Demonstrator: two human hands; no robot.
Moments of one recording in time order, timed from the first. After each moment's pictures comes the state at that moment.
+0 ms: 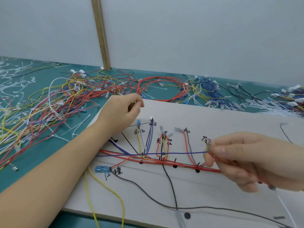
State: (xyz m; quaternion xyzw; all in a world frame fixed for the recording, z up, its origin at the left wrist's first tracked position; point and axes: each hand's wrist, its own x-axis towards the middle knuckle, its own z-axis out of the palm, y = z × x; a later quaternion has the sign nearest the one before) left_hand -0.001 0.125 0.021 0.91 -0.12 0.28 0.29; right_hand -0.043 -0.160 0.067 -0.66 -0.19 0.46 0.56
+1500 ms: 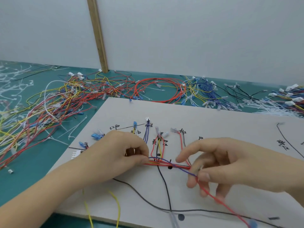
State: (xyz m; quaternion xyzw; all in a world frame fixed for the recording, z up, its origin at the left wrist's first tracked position) left_hand -0.082 0.103 0.027 0.93 -0.19 0.04 0.32; right_hand -0.044 -0.151 0.059 -0.69 -0.31 0.42 0.50
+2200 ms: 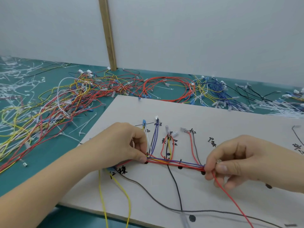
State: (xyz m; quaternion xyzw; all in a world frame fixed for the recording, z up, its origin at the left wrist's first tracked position) left_hand -0.070 0.114 0.034 0.95 -0.10 -0.04 0.29; right_hand -0.033 -0.159 0.051 -0.73 -0.24 0.41 0.49
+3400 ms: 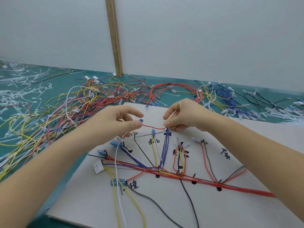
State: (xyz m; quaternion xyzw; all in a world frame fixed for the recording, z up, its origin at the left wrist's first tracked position) left_hand -0.042 0.159 0.049 0.87 0.01 0.02 0.49; right_hand 0.074 -0.031 0.043 -0.86 -0.21 0.20 0.42
